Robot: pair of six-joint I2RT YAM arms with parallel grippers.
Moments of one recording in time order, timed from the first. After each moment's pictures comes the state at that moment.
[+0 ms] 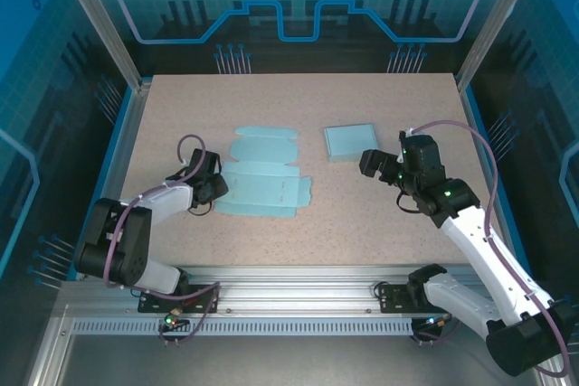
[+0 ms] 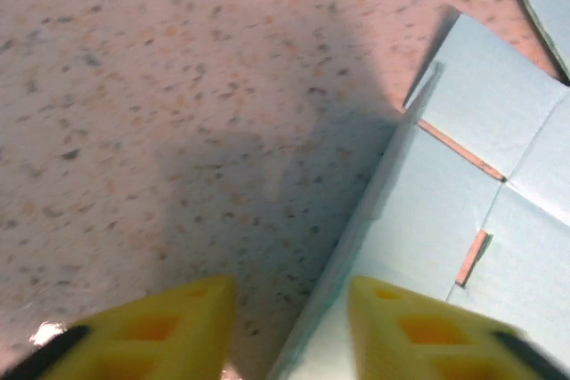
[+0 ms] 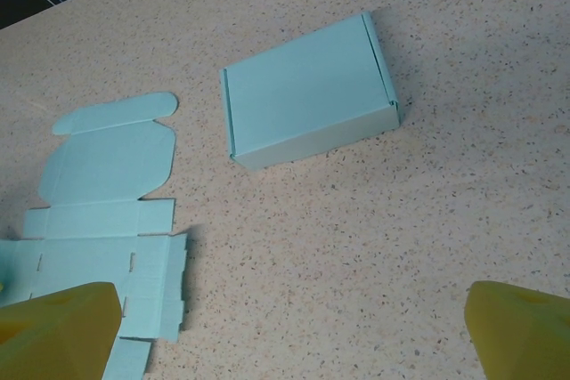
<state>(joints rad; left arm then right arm) -0.17 1.46 0.63 -0.23 -0.11 -0.69 0.34 0.93 0.89 -0.67 0.08 0.55</state>
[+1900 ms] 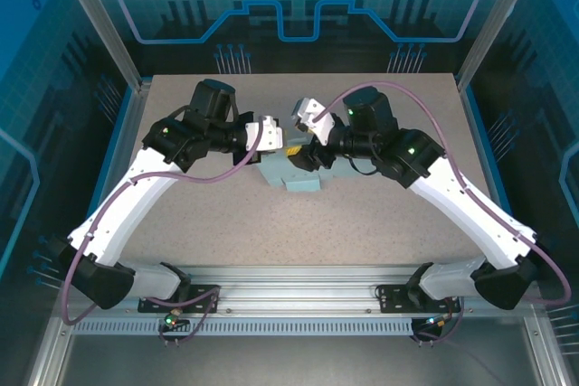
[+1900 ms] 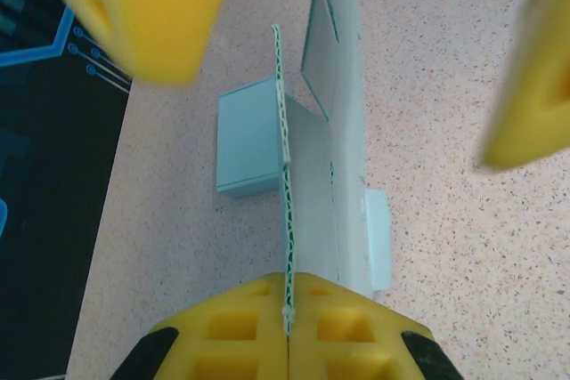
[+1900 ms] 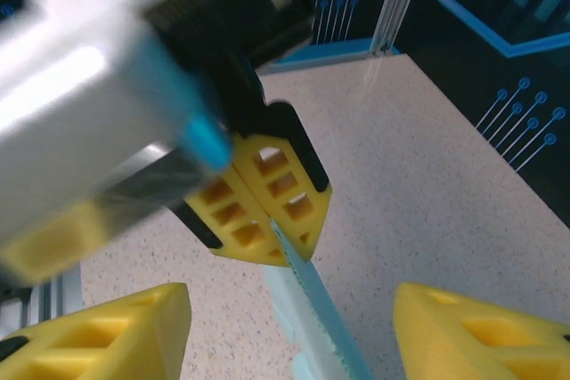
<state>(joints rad) -0.48 1.34 1.50 -0.87 0.48 0.97 0.73 1.33 1.50 -0.67 -0.32 -0.31</state>
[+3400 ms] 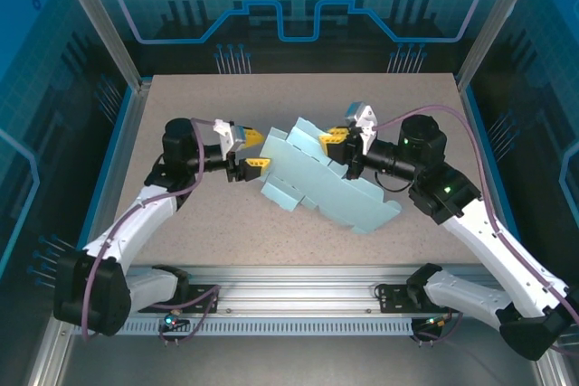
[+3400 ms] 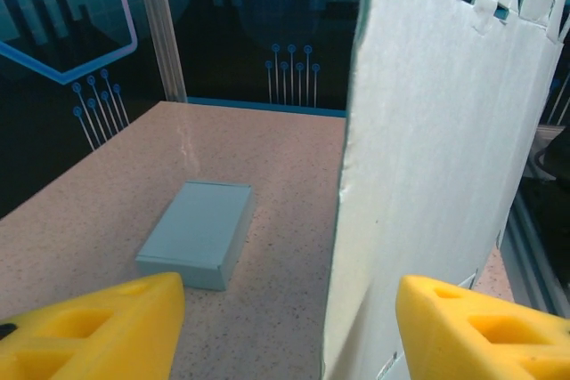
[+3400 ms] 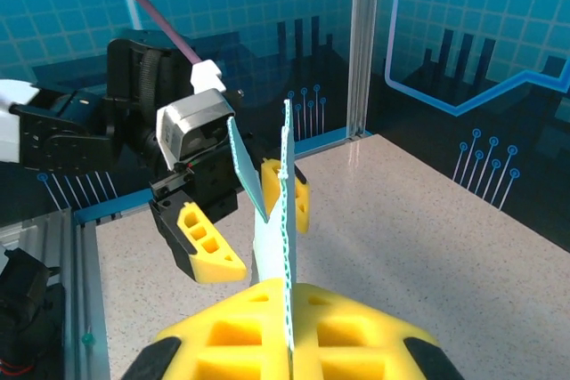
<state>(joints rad) -0.20 1.18 0.77 0.18 1.03 0.25 0.59 0.98 1.11 -0.28 -0.45 -0.03</state>
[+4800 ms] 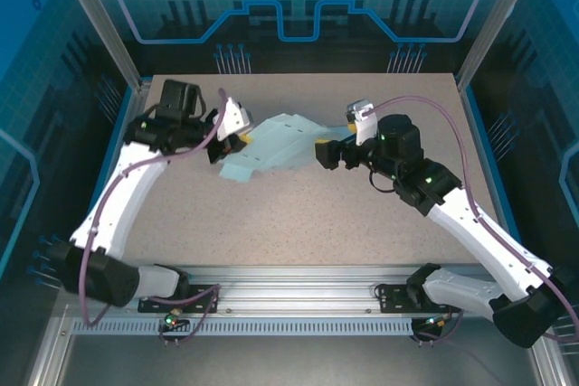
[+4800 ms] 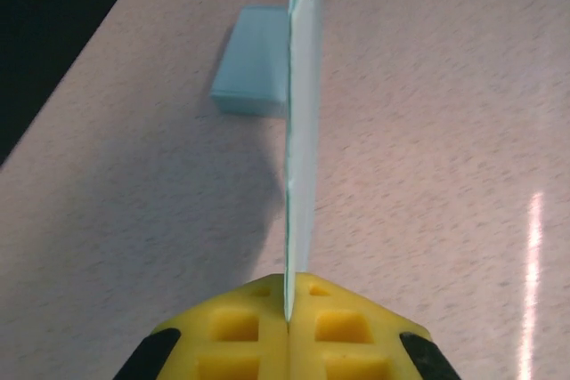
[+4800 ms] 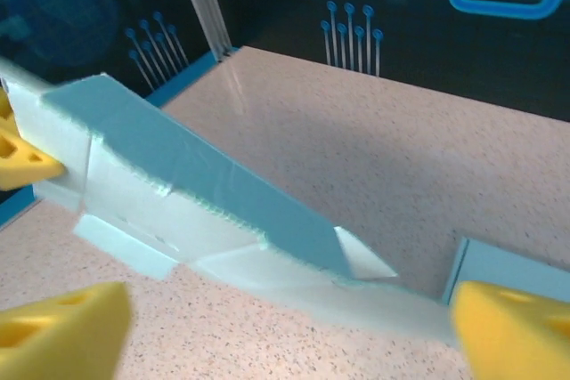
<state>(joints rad) -0.19 1.38 1.47 -0.96 0.61 0.83 0.58 1.07 1.08 -0.38 -0.07 0.18</state>
